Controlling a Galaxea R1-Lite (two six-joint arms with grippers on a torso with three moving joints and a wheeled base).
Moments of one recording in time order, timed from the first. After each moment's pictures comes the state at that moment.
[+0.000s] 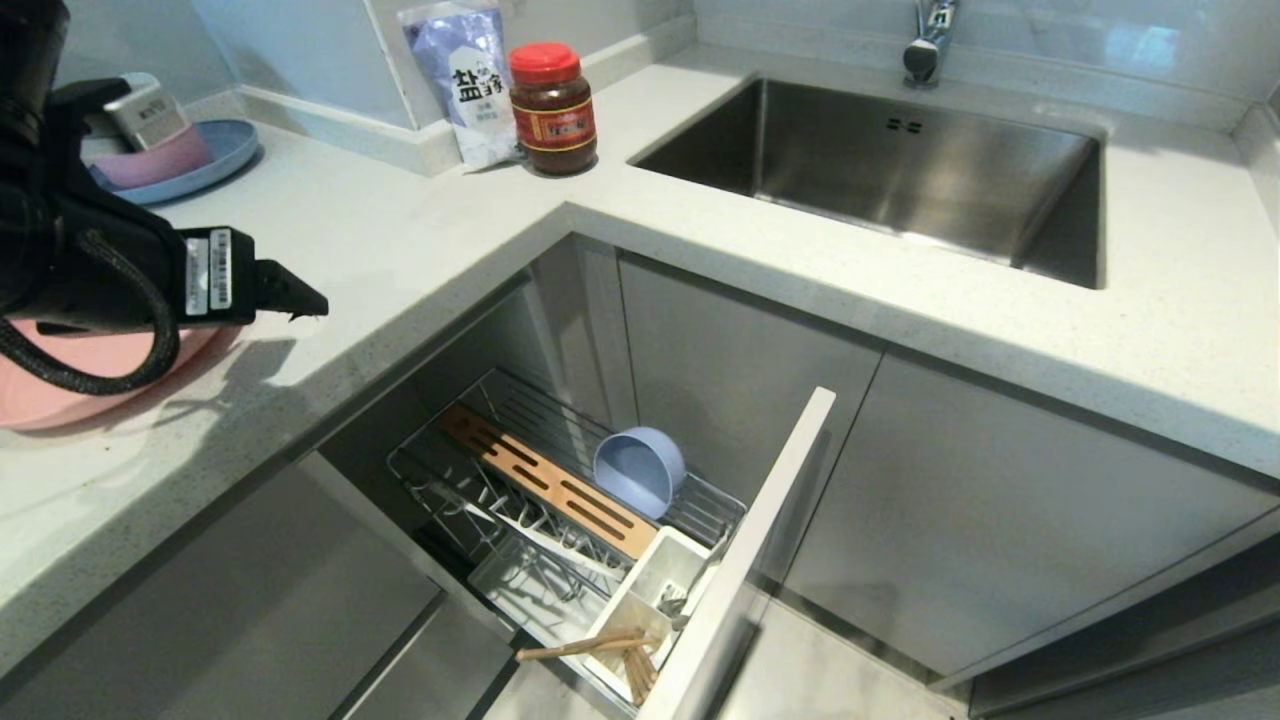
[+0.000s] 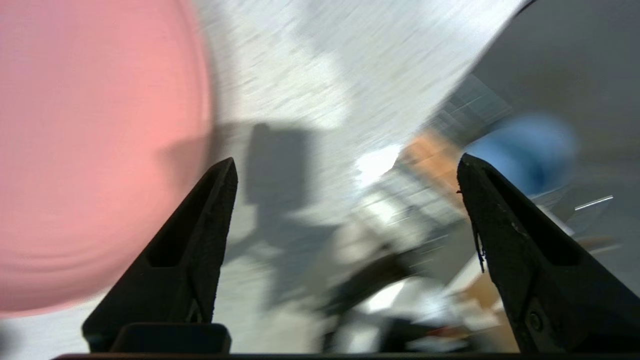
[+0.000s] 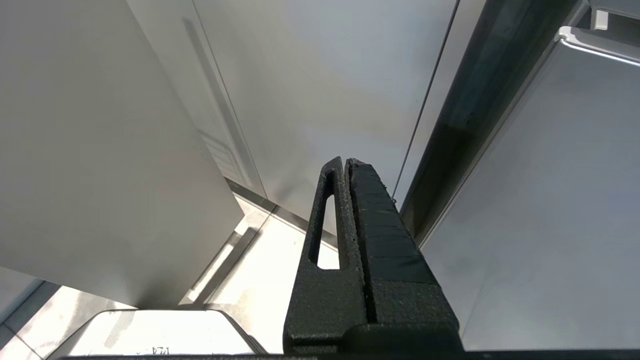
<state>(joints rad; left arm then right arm) -0.25 1.46 -1.61 0.71 0.30 -0.16 0.01 0.00 0.00 0.00 0.00 0.02</state>
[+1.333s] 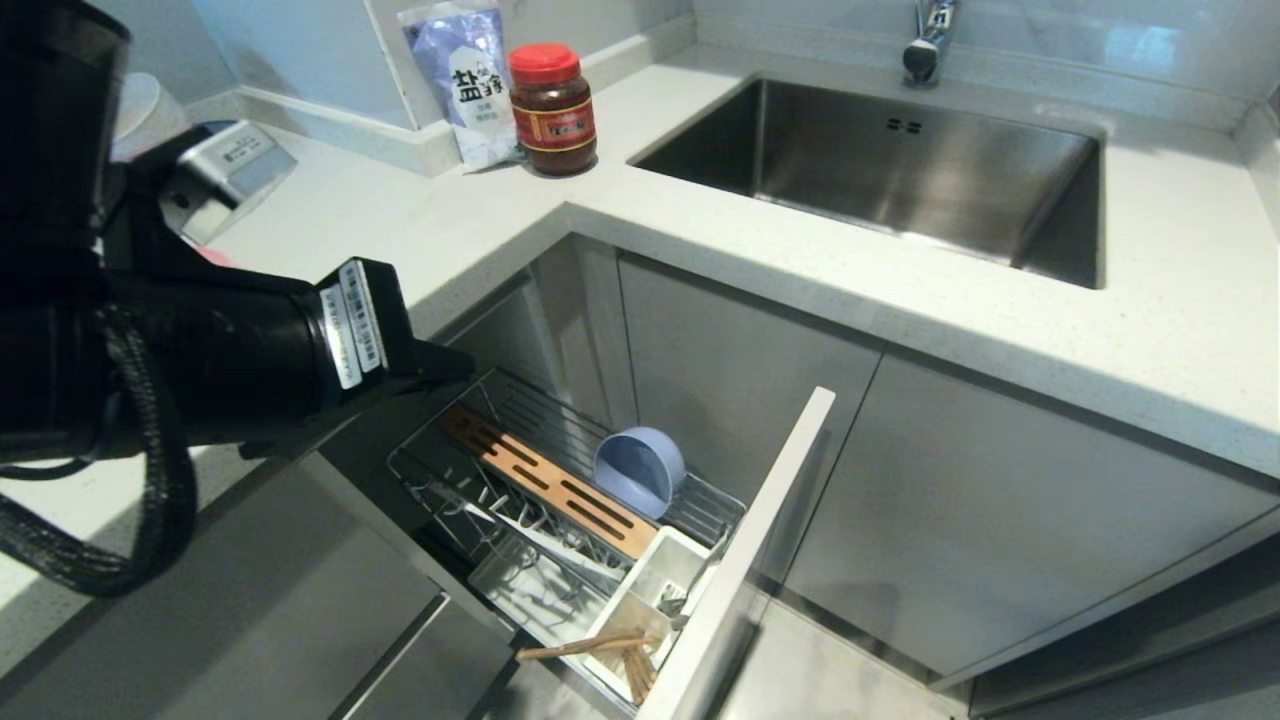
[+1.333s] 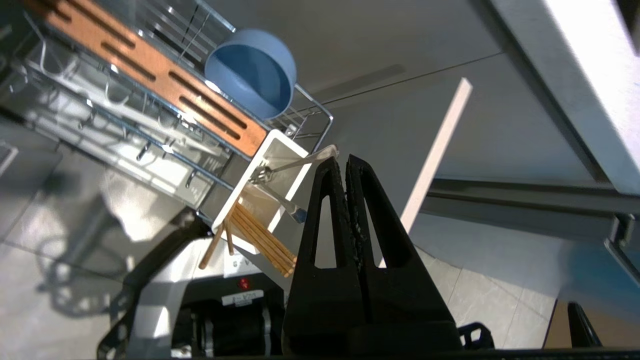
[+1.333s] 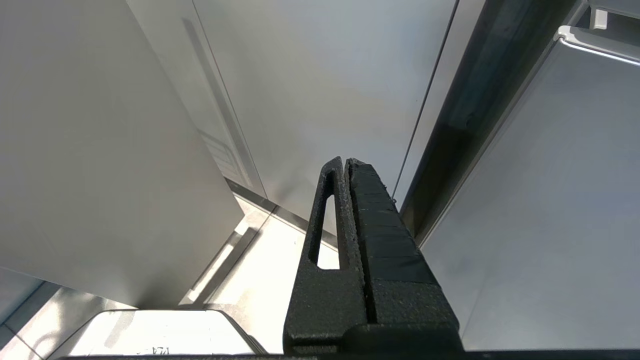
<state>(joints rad) -0.77 1.33 -1.30 0.44 0.29 -0.65 0.01 0.00 0.00 0.00 0.00 0.02</state>
